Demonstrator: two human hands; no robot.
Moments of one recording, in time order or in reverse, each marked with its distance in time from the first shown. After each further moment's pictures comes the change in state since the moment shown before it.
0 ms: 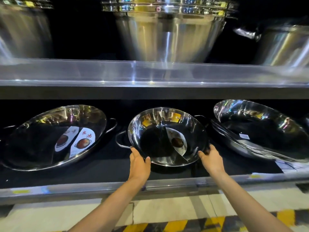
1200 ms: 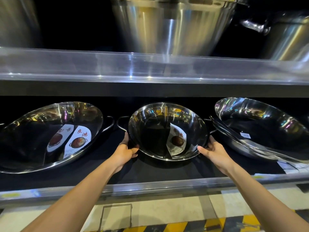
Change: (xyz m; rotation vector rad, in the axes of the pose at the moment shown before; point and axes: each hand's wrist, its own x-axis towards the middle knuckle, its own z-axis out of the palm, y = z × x) left_hand 0.069 -0.016 -0.042 -0.306 -0.238 0.024; right_hand 0.040 0.011 -0.014 0.261 -0.349 -0.106
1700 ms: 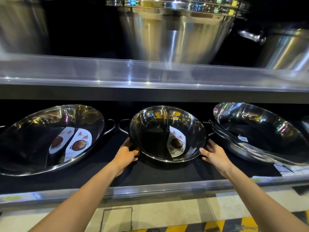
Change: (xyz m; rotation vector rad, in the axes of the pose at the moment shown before) left_hand -0.010 0.005 -0.004 0.136 0.003 0.002; right_hand 0.003 0.002 0.002 -0.045 0.091 0.091
